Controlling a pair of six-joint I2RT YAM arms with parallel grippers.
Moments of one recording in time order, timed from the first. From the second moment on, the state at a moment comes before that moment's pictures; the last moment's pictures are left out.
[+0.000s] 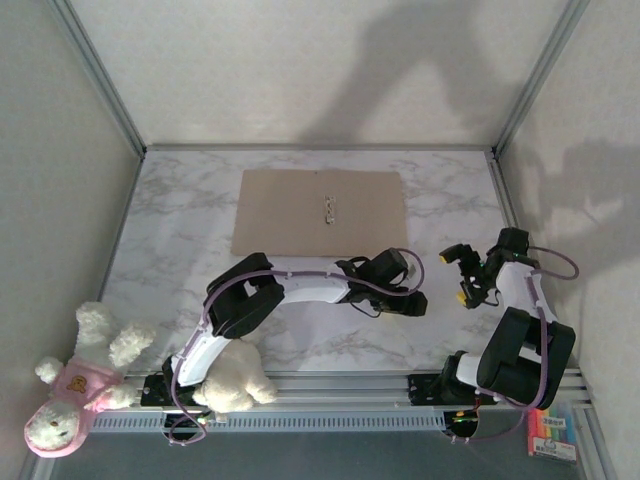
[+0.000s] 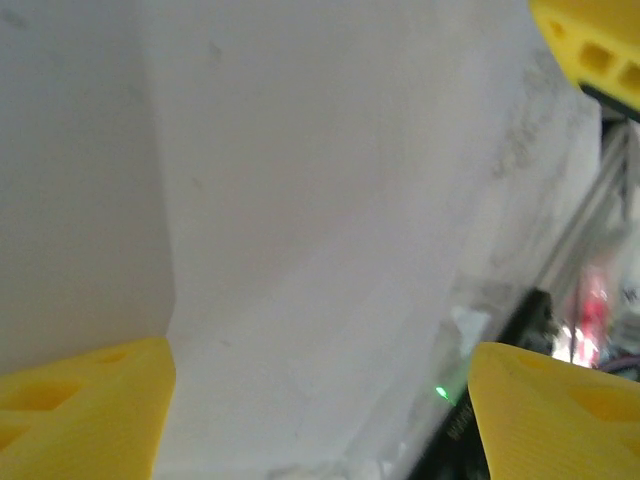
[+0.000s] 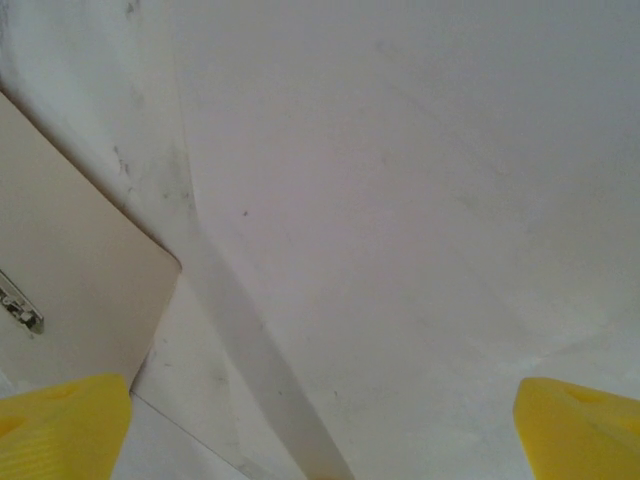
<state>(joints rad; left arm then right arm) -1.09 2.20 1.51 -0.15 0.41 -0.87 -0.35 1.28 0.72 -0.70 -0.45 0.67</state>
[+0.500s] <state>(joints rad) -1.03 2.20 1.62 -0.27 0.26 -0.72 -0.35 1.28 0.66 -0.71 -0.39 0.66</state>
